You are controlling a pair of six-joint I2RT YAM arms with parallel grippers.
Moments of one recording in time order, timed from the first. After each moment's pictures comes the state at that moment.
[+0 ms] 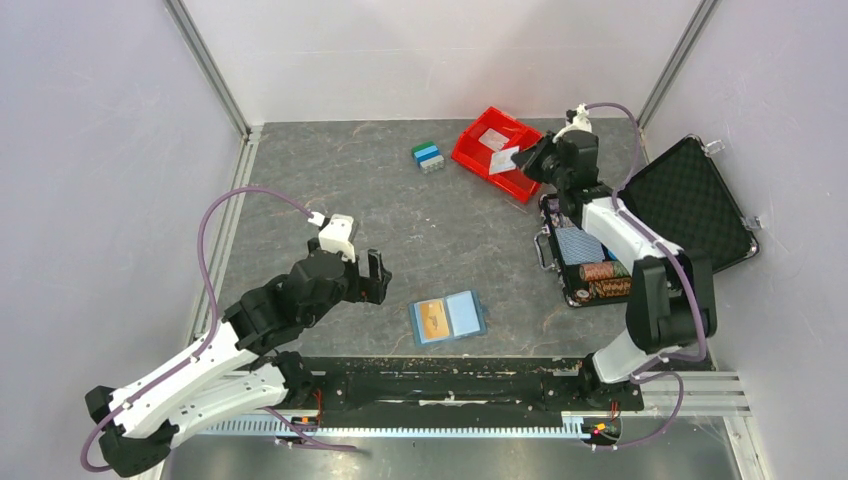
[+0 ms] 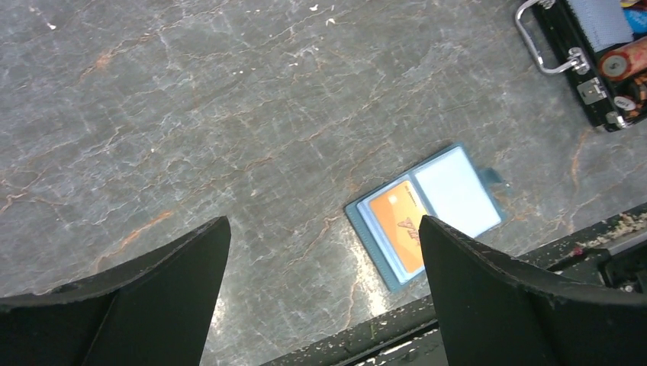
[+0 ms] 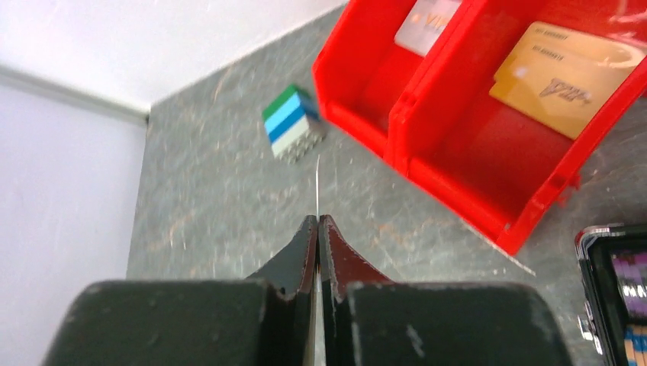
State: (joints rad) left arm -0.92 0.70 0.80 -0.63 -0.41 -0.48; right arm 0.18 1.56 1.08 0.15 -0.18 0.62
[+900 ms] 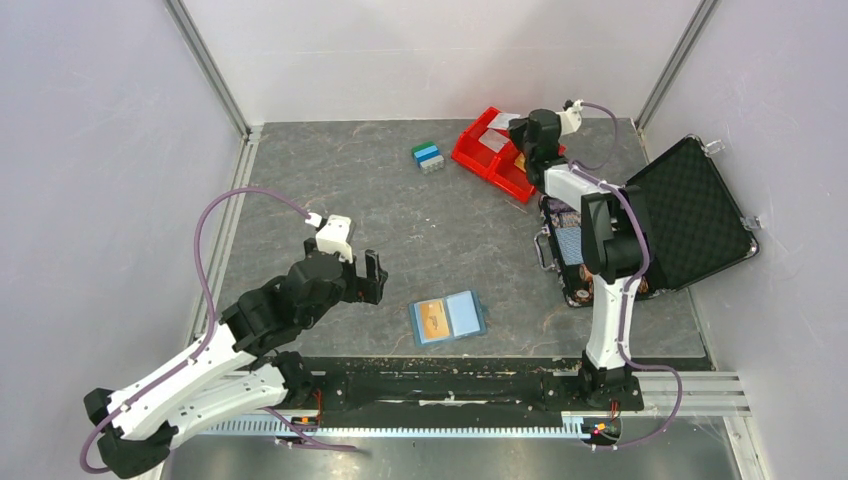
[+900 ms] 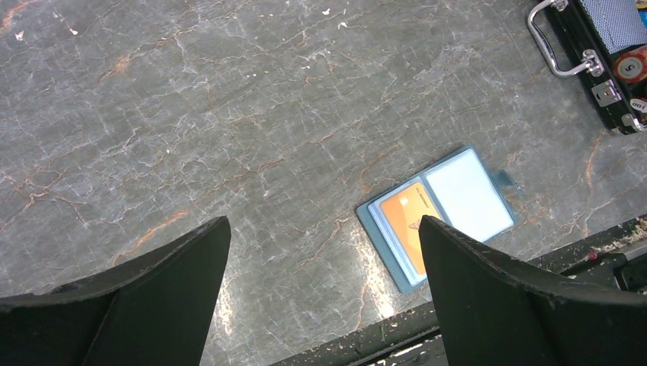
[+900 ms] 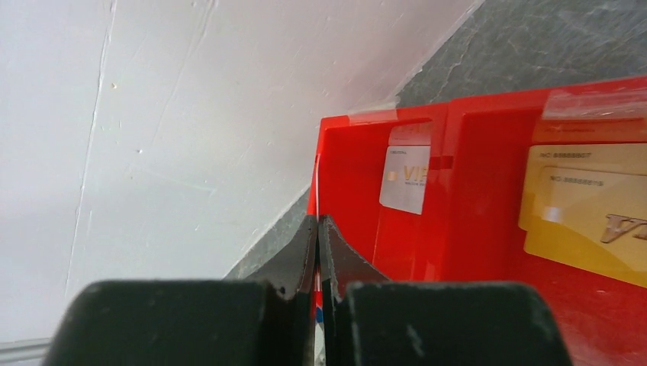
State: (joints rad) left arm -0.92 0.69 0.80 -0.66 -0.44 -0.46; right arm 0.20 2.11 1.50 0.37 0.25 1.01
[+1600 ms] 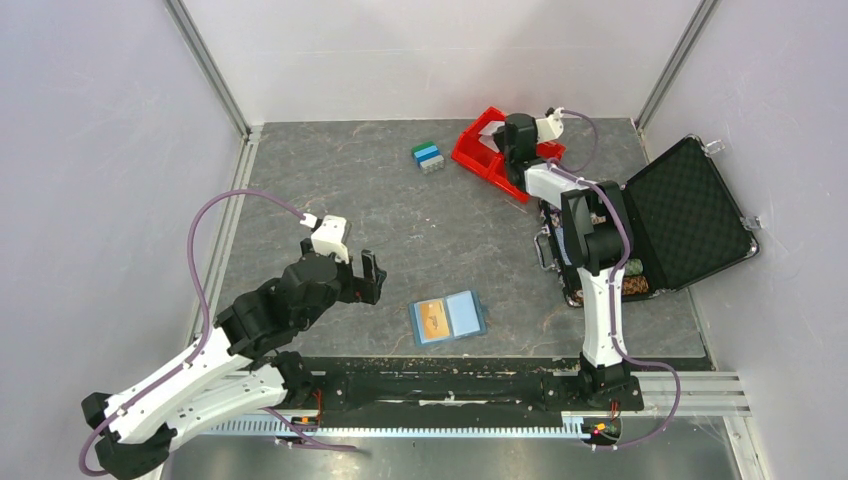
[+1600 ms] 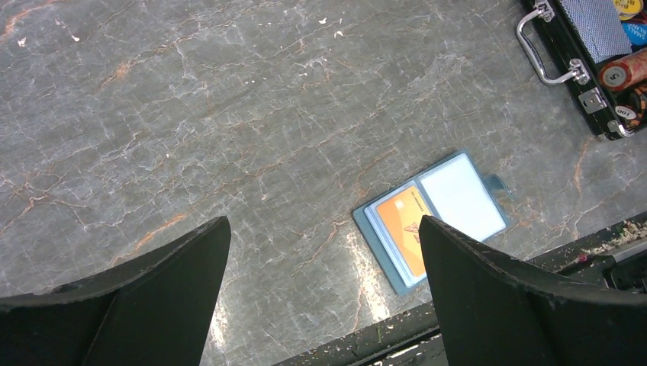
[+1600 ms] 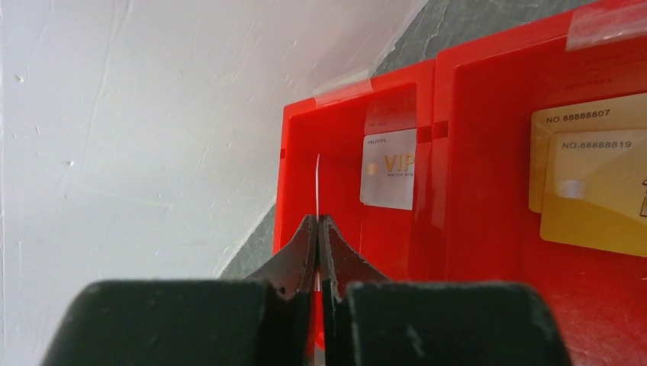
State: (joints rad) left arm -0.92 0.66 0.80 -0.66 -0.44 -0.46; right arm 0.27 2.26 1.64 0.31 0.41 1.06
